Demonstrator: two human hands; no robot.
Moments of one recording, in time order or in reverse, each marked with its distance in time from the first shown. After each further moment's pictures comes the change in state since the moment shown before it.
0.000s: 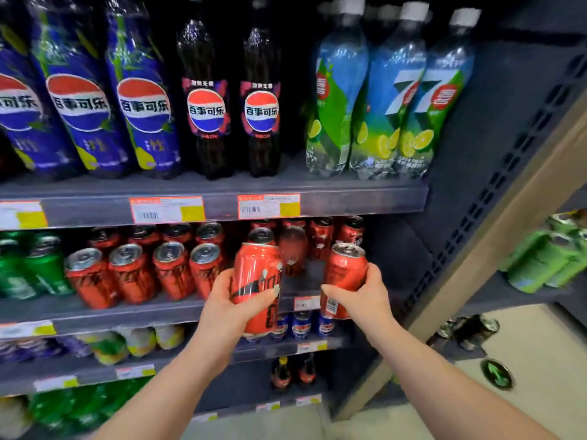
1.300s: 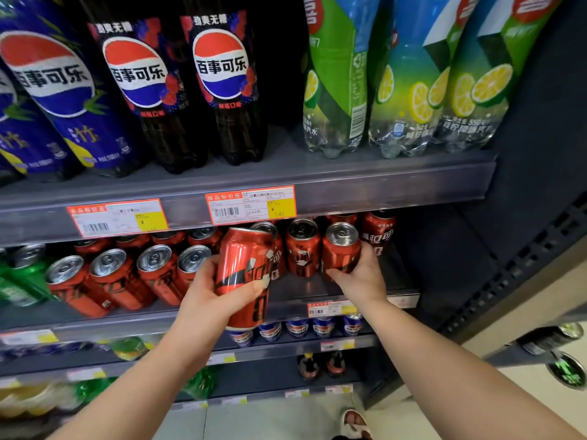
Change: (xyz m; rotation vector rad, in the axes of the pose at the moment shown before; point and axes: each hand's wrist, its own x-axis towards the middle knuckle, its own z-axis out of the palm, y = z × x) left_hand 0.062 0.000 0.003 0.144 0.077 -0.001; right_hand 0.125 0.054 0.064 -0.049 -0.033 -0.071
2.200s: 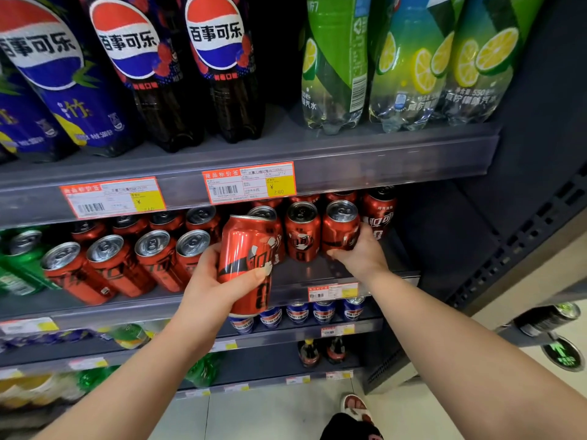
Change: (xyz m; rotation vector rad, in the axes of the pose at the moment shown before) left_hand 0.000 -0.015 -0.001 -0.019 -0.032 0.011; right_hand 0.013 -0.004 -0.005 -0.029 -0.074 0.027
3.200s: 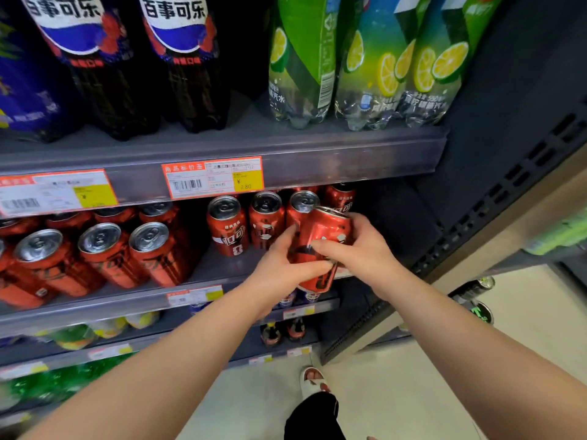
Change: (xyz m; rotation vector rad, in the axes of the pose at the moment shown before) left_hand 0.031 -0.014 0.099 0.113 -0.414 -0.138; right_hand -0.076 -0.049 -0.072 0.186 -0.108 0.030
